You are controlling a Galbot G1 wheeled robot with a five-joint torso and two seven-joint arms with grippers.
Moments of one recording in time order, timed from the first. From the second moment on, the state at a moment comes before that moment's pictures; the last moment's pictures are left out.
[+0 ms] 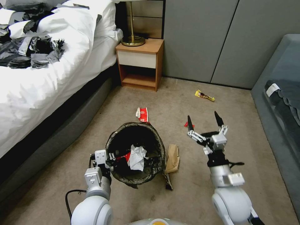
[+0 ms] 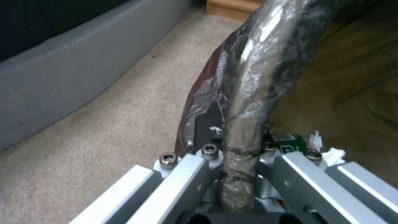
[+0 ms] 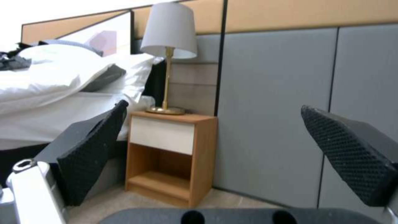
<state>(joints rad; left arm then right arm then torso) 1.66 -1.49 -0.41 -2.23 -0.16 0.39 -0.32 -1.46 1.30 0.37 2.07 0.07 0.31 0.12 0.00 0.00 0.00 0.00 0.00</state>
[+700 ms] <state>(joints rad) 1.65 -1.49 -0.39 -2.21 -0.15 0.40 -0.32 -1.37 1.28 0.30 1.94 0.22 -0.14 0.14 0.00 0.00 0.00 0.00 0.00</state>
